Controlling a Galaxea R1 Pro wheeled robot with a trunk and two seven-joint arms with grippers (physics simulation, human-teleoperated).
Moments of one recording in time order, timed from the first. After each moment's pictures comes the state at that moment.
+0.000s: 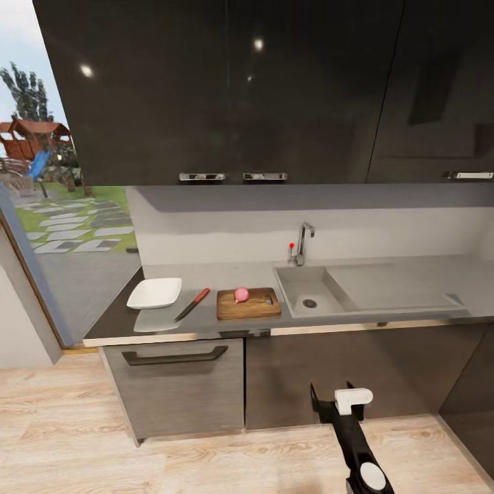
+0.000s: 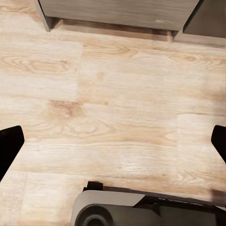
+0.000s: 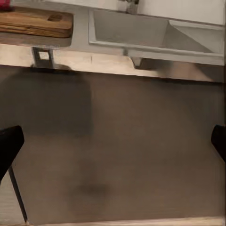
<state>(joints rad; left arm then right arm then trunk) 0.30 -0.01 0.05 -0.98 0.12 -0.06 0.00 -0.13 0.00 0.09 -1.12 0.10 -0.16 -0.15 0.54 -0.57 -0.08</state>
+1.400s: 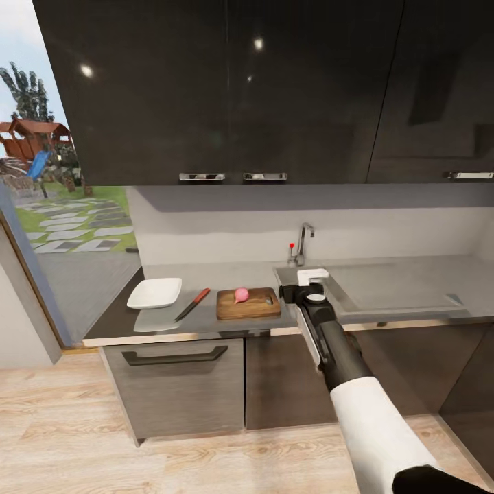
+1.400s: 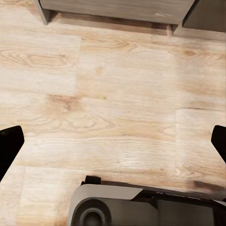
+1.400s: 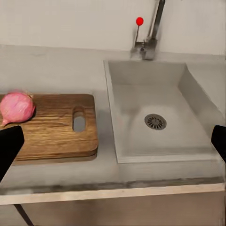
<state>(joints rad) 0.30 -0.02 0.05 -0.96 0.12 -0.06 0.00 -0.81 0.17 0.09 -1.06 0.10 0.58 -0.19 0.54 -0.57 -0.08</state>
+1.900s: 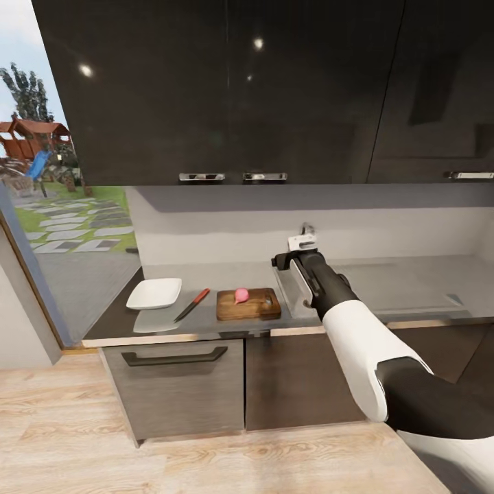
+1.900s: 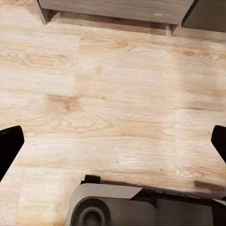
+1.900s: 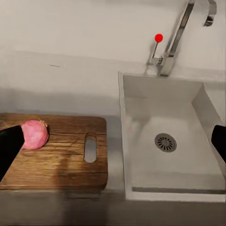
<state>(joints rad) 0.30 -0.02 0.05 -0.96 0.12 -0.06 -0.01 -1.21 0.17 0.09 -0.61 0.05 0.60 -0.13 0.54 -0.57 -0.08</state>
